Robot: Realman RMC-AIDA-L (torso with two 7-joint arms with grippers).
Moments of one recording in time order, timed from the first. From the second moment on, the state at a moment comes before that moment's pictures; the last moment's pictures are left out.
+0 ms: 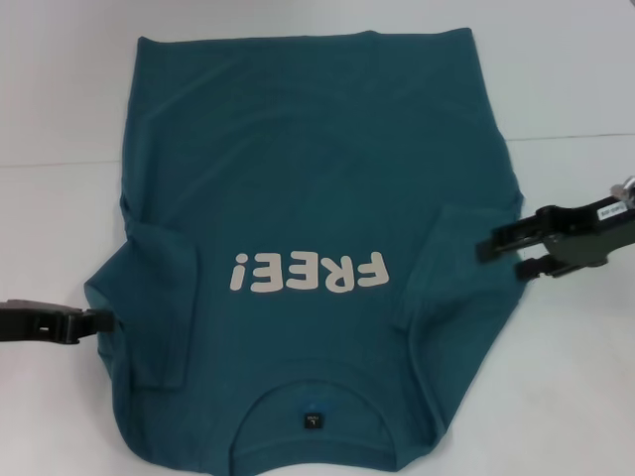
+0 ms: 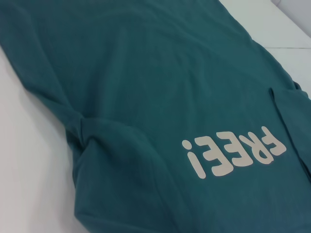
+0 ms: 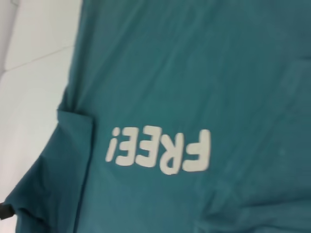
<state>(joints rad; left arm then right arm) -0.51 -2.11 -2.48 -1.06 -0.73 1.48 -2.14 0.79 1.85 -0.71 -0.65 -2.41 -1.55 2.66</state>
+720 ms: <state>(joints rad) -0.52 -2.11 -2.47 -1.05 -0.73 1.48 -2.14 0.90 1.94 -0.85 -0.60 -2.52 -1.43 2.80</state>
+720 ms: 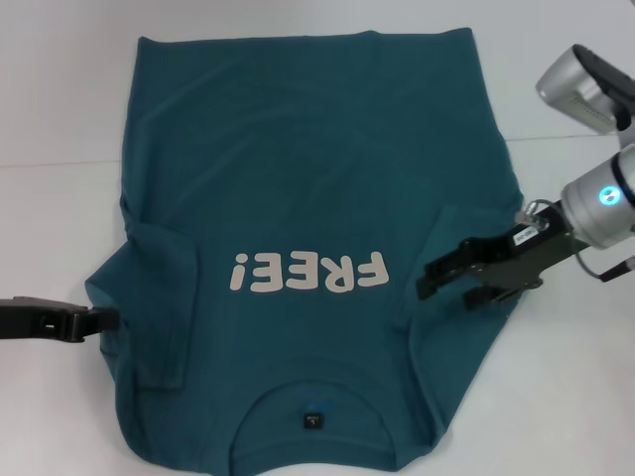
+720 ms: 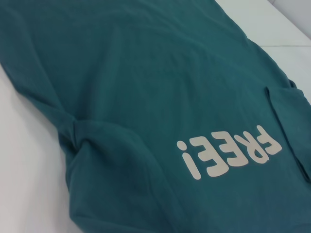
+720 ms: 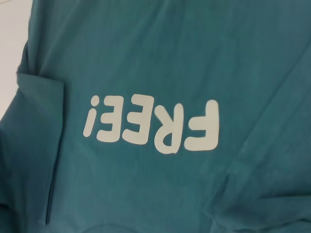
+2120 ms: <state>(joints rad) -0.52 -2.11 -2.47 -1.01 -0.73 1.47 -2.09 0.92 1.98 -0.88 -0.53 -2.56 -1.26 2.88</state>
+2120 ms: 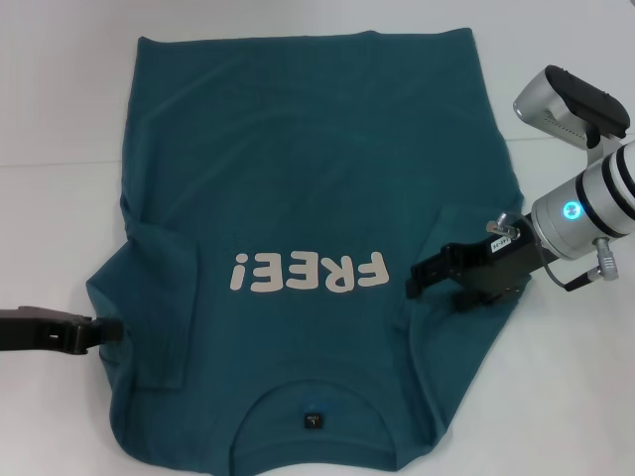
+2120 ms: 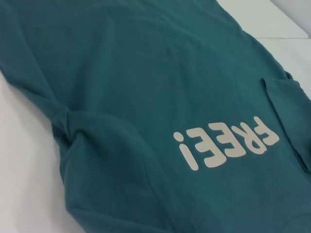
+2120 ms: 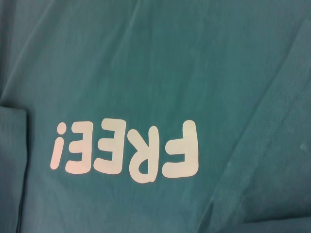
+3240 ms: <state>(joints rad) -0.52 -2.11 -2.48 -1.01 -0.73 1.47 -2.08 0.87 1.99 -0.87 -0.57 -2.50 -1.28 2.88</state>
